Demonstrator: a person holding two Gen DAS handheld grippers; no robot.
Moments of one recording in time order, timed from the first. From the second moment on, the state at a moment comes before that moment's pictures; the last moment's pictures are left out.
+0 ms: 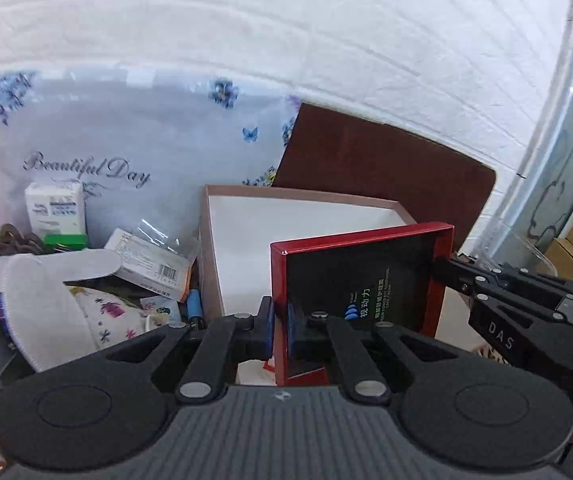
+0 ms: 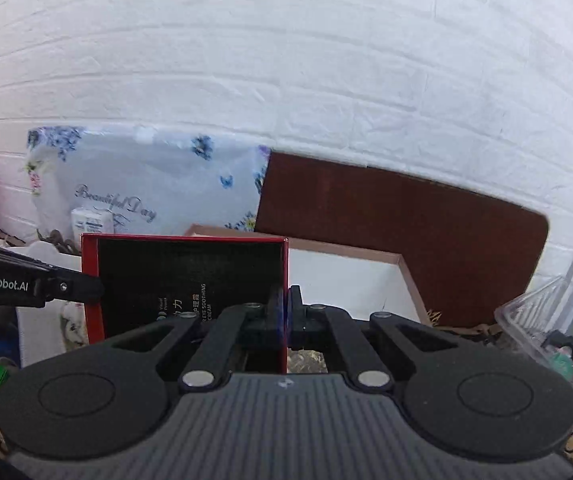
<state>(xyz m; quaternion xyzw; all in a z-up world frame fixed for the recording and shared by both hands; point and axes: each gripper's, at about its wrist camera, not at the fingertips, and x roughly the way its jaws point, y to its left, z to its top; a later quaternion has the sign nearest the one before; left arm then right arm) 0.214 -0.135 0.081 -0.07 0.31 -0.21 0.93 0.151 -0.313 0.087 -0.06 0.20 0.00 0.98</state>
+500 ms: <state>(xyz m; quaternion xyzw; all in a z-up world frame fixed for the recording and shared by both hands) 0.319 -0.163 0.045 -0.07 0.37 -0.16 0.91 0.303 -0.355 0.035 0.04 0.37 0.00 0.93</state>
